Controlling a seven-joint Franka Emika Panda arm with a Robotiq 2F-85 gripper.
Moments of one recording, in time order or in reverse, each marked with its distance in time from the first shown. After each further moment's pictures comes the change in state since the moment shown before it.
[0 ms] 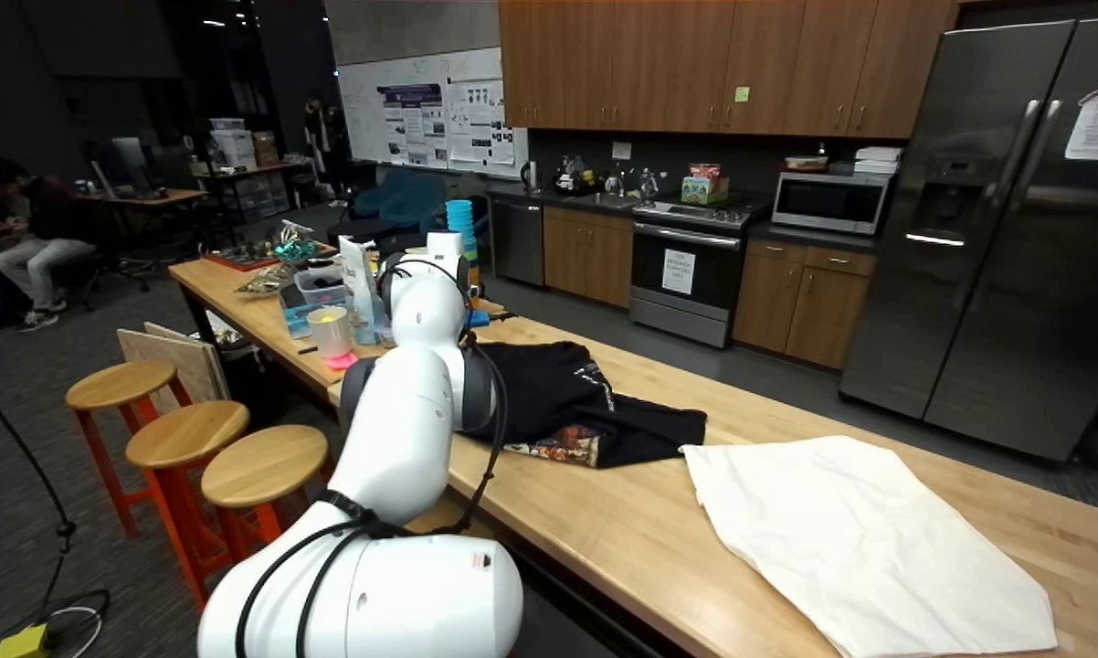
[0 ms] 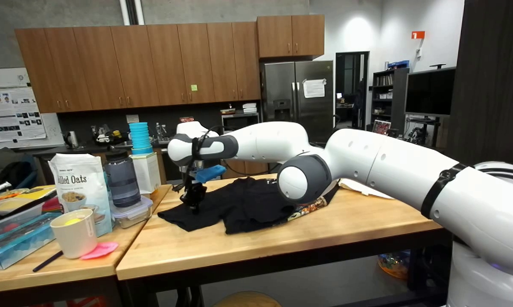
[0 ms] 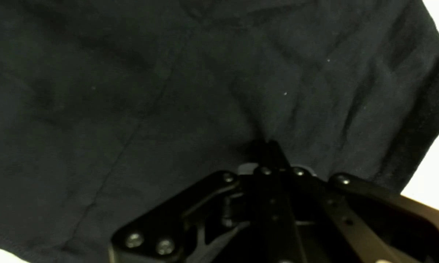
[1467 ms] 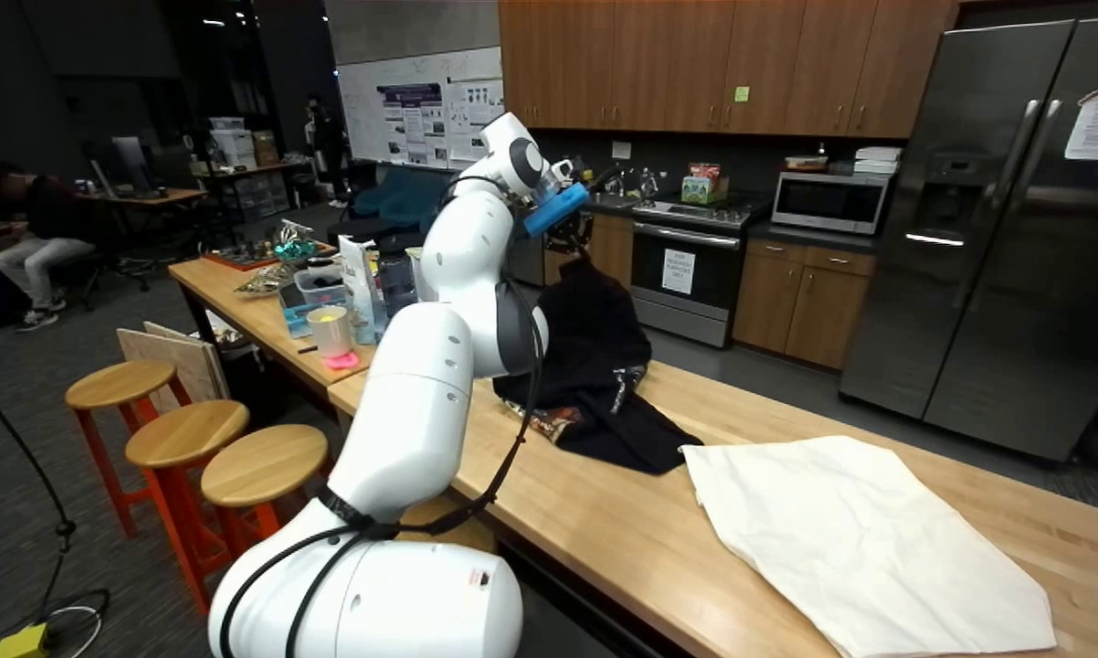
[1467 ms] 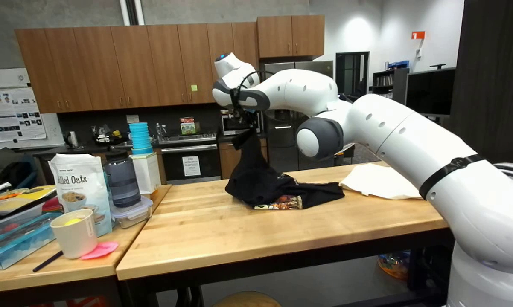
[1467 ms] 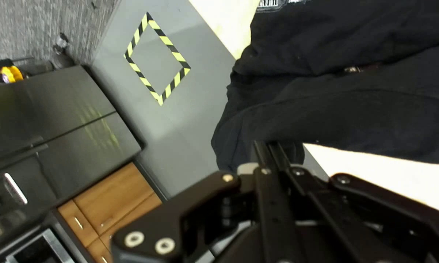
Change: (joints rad) arm -0.176 -0.295 -0.305 0.013 -0.304 -0.055 -0.053
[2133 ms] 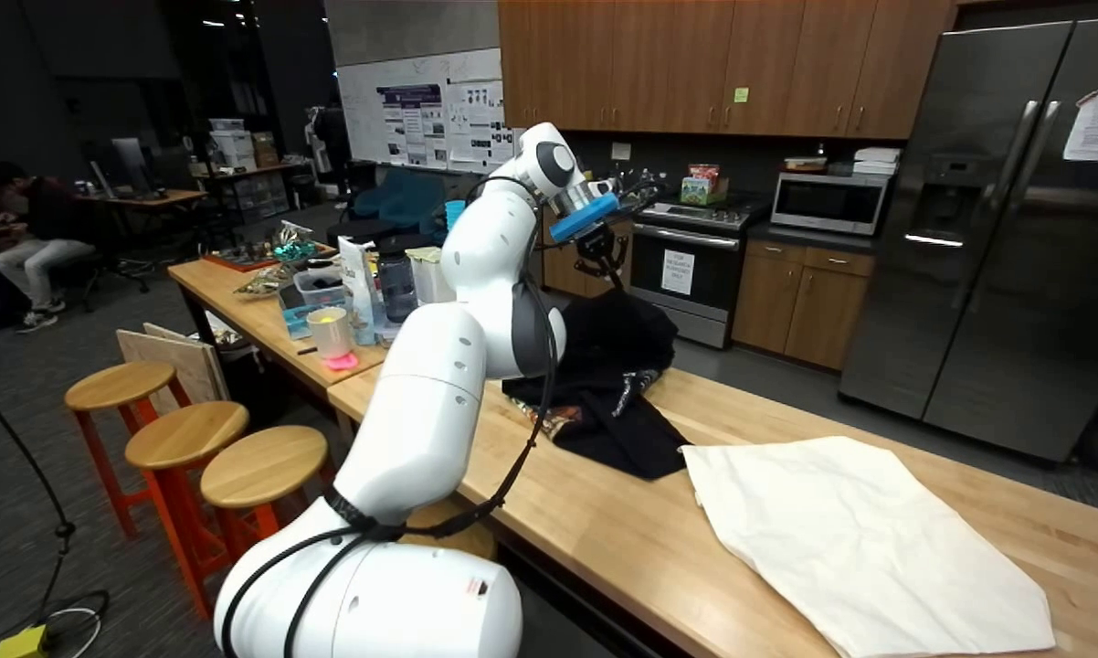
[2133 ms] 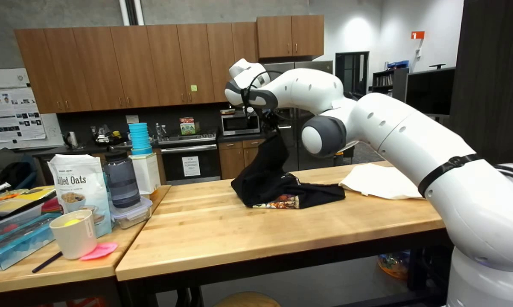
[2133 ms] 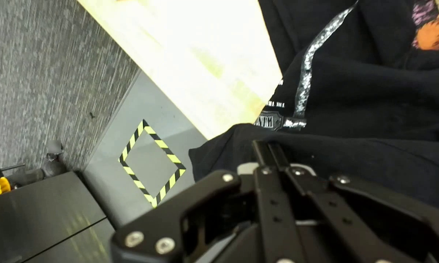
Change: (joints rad) arm -0.064 -0.011 -0.015 -0.014 -0.017 -0.296 -0.020
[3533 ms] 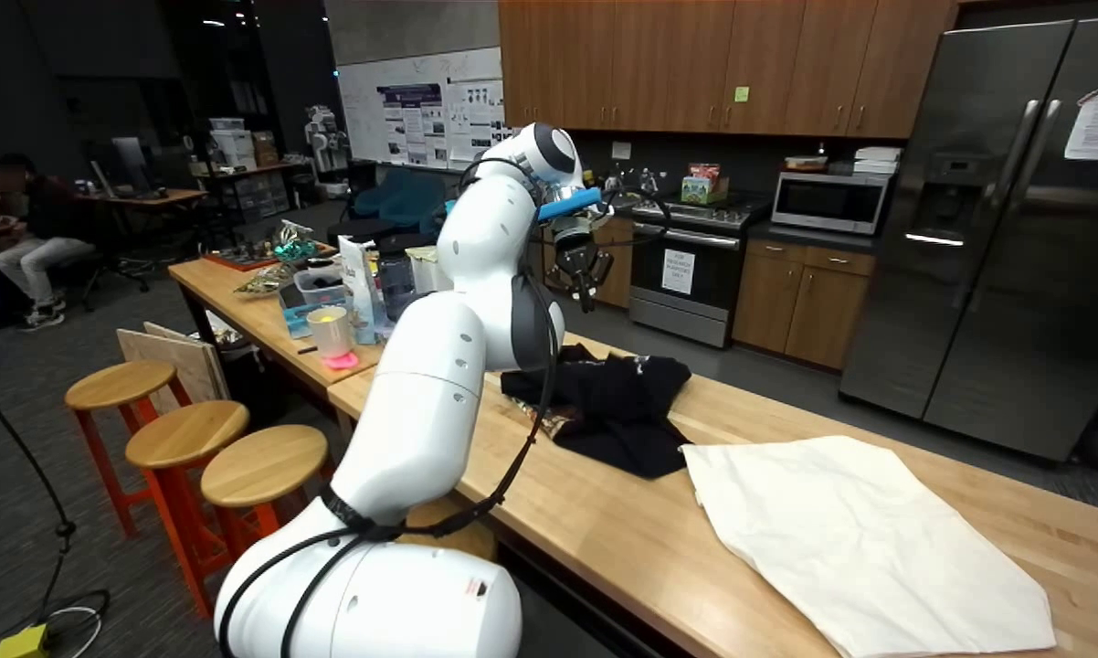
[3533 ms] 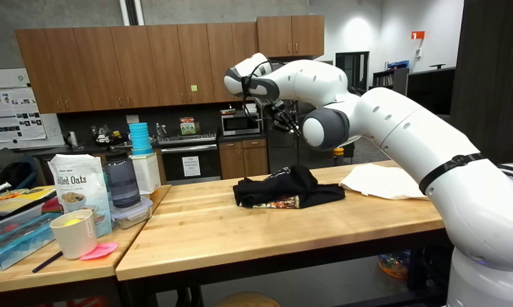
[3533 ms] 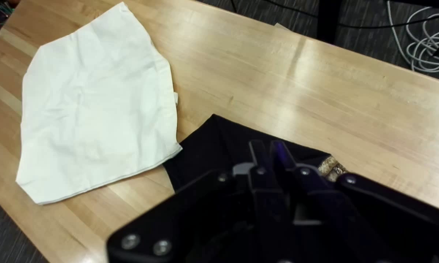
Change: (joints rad) arm -0.016 -0.048 0.069 0.000 0.026 -0.617 0.060
